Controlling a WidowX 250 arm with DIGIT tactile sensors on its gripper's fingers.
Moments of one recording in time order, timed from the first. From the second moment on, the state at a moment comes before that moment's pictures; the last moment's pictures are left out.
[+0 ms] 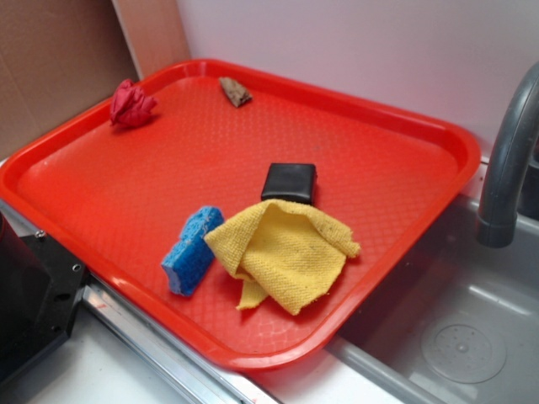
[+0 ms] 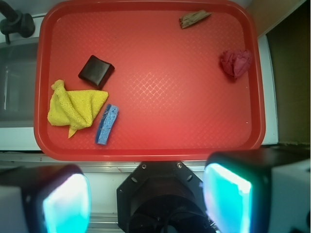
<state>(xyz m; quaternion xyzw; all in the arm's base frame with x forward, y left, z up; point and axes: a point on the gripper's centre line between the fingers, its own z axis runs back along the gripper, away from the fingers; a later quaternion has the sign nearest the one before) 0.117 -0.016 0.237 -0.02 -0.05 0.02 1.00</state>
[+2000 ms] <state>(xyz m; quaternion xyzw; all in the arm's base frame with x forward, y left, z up) 0.207 0.093 0.076 0.07 -0.06 0.40 0.91</state>
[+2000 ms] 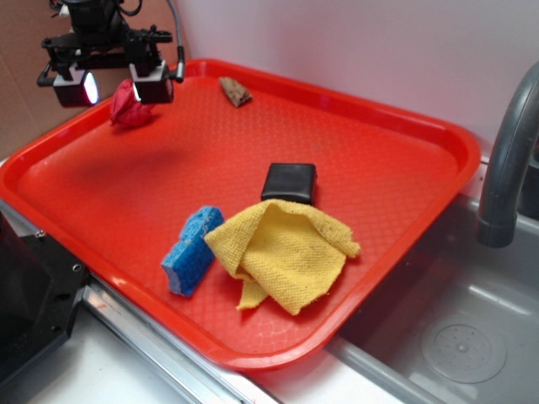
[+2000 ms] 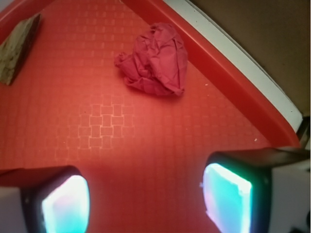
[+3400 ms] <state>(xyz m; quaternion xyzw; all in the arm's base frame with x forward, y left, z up) 0.247 0.145 0.019 0.10 -0.12 0.41 0.90</state>
